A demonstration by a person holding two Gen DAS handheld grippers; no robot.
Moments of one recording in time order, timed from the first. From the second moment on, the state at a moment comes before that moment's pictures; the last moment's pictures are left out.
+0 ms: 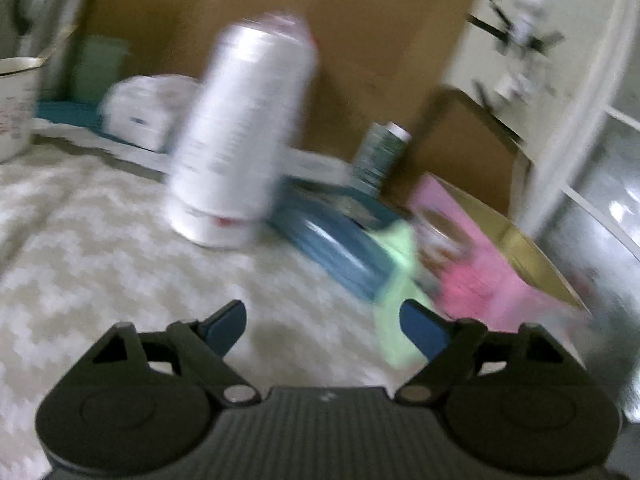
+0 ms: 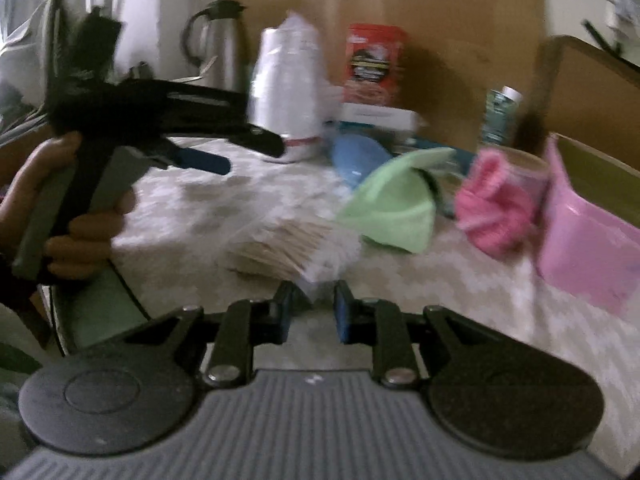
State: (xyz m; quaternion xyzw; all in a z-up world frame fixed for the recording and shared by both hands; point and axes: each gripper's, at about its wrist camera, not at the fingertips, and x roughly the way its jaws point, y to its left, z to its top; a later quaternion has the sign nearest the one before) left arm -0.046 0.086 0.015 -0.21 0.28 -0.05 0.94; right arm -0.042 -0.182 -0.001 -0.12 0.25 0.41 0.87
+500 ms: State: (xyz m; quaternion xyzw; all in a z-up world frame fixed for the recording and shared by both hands) left arm -0.045 0.030 0.013 -0.19 0.39 -0.11 0.90; right arm -0.030 -0.186 -0.015 -0.11 0.23 0.45 0.85
